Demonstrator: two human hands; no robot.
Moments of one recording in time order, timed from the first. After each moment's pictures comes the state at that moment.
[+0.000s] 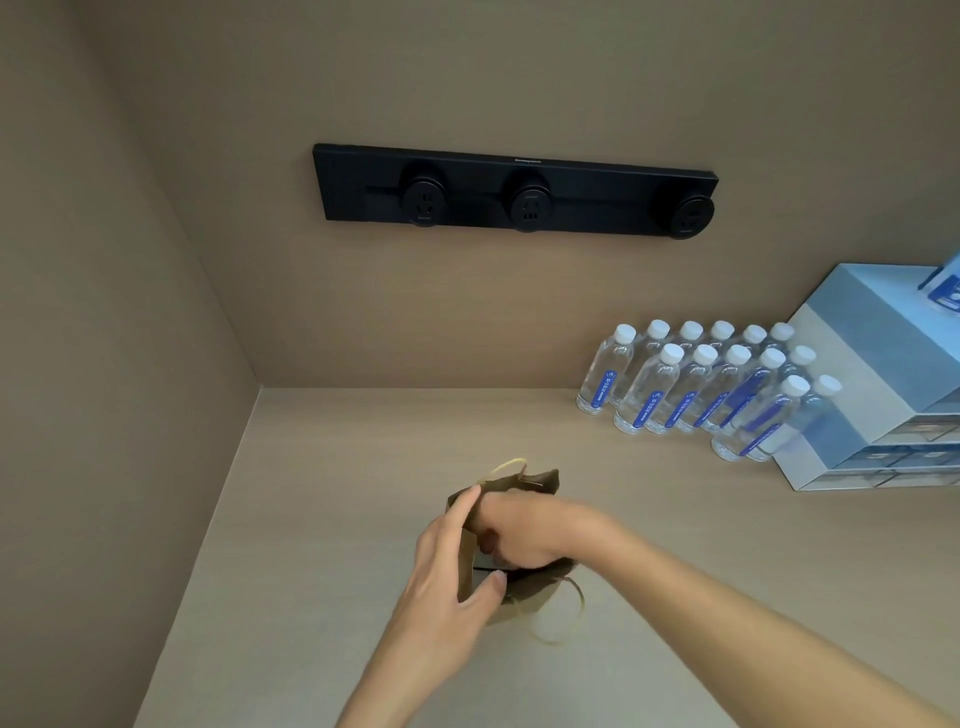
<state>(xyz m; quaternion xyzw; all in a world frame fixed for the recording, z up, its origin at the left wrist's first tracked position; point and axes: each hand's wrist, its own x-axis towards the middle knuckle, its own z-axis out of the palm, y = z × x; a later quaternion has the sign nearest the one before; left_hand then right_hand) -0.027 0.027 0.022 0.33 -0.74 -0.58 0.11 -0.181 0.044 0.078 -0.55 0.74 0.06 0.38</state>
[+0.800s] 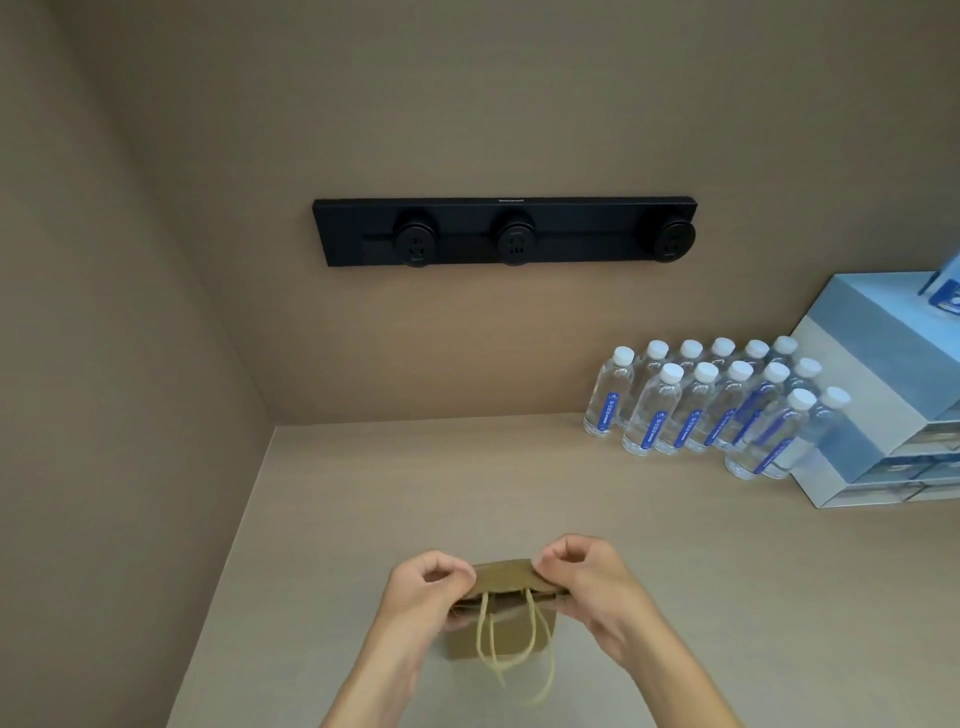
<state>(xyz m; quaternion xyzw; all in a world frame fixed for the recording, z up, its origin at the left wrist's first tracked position) -0.045 0.000 0.002 0.48 -0.52 -0.69 0.12 -0.197 0.119 0.025 -0.08 0.69 -0.55 0.47</state>
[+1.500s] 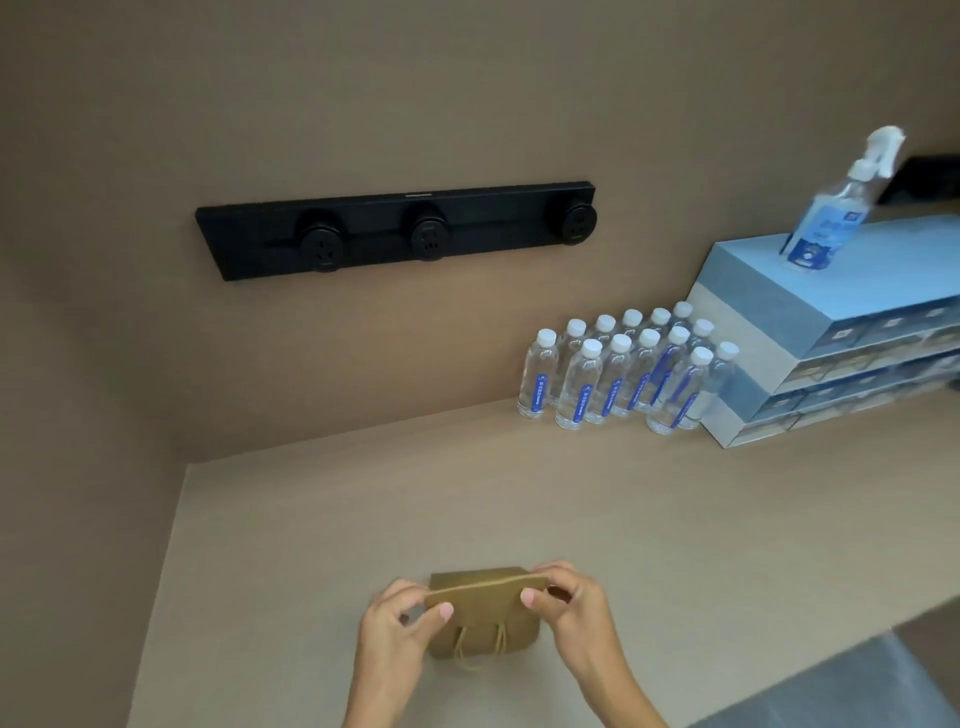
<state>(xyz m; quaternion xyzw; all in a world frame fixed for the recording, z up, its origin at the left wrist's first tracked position) -0.043 -0.002 -0.061 0.35 -0.73 -0.56 0.17 -0.170 0.159 -0.031 -0.15 0.76 -0.59 0.25</state>
